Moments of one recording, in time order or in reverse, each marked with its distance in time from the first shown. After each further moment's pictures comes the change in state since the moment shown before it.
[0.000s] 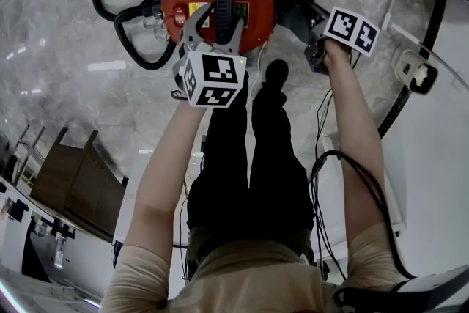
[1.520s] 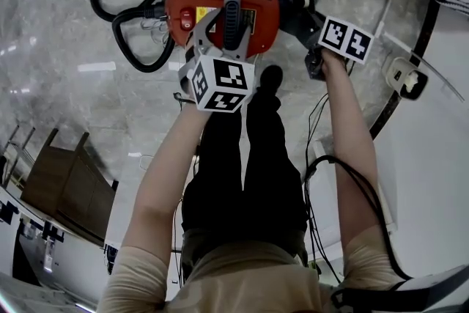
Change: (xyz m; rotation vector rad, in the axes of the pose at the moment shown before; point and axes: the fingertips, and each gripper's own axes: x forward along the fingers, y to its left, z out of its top) left arm 0.001 0.000 0.000 -0.001 -0.009 -0.035; right arm 0.002 0.005 0.001 -0.177 0.029 -0.126
